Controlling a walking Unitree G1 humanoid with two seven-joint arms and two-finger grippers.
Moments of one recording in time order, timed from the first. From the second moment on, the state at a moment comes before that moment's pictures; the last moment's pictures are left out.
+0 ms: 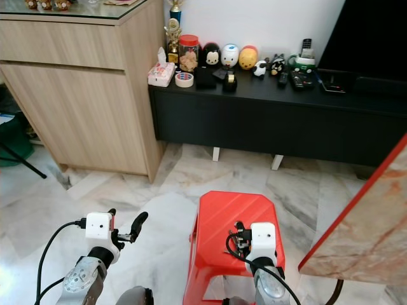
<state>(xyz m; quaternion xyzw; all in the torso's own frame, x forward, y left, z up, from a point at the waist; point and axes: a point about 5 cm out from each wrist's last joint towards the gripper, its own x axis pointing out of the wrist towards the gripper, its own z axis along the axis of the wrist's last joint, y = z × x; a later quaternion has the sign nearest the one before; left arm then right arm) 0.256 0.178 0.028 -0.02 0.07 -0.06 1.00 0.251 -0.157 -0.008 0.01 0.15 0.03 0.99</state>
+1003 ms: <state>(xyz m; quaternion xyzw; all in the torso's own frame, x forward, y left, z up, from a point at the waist) 0.259 0.177 0.029 -0.02 0.07 -0.06 1.00 0.257 -0.154 -0.005 0.00 0.14 0.02 0.99</state>
